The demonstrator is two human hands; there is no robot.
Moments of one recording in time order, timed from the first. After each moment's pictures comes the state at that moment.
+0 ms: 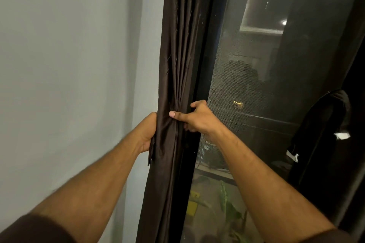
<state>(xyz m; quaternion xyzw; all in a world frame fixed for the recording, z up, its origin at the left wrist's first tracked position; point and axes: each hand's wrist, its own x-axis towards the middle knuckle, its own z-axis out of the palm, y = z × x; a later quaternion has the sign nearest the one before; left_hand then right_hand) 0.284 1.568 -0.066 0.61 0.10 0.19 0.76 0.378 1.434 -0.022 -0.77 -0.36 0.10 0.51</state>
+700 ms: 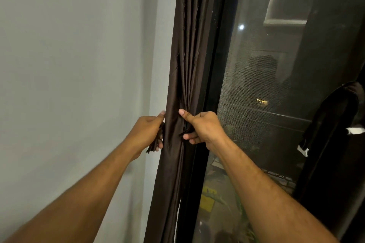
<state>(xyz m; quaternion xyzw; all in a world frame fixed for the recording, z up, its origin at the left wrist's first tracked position) 0.218 1.543 -0.081 0.73 0.21 0.31 0.58 0.341 1.418 -0.048 -0.70 -0.31 0.16 0.62</state>
